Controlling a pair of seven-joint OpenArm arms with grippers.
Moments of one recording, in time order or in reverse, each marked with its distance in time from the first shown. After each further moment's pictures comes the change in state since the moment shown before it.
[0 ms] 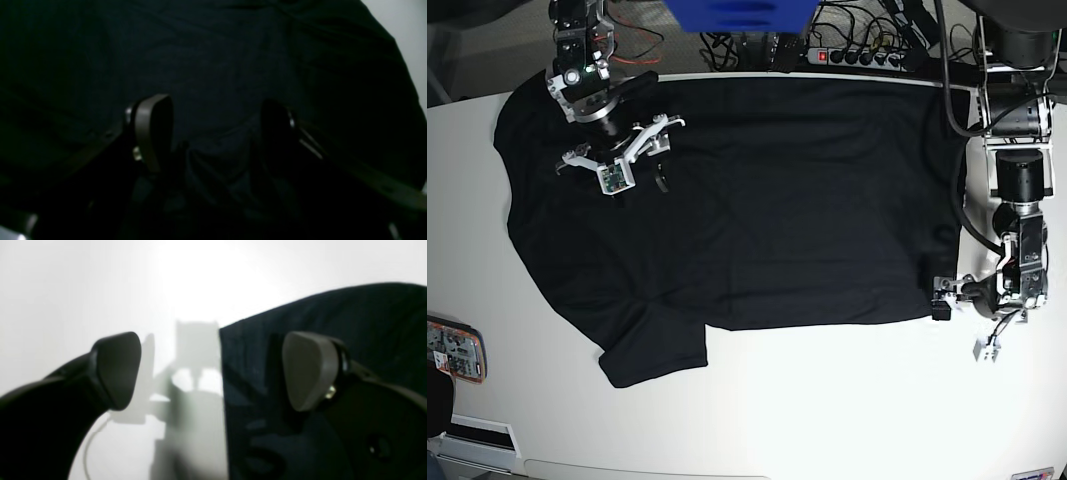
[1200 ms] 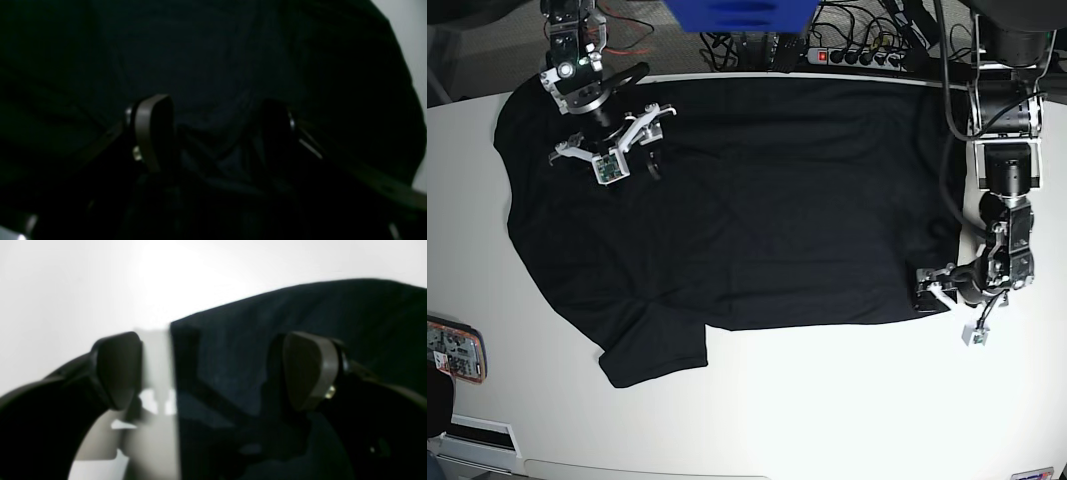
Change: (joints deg) left arm 1.1 2.6 -0.6 -8.9 -5.7 -3.9 -9.7; right arm -2.2 2.4 0.0 0.0 0.2 0.1 -0.2
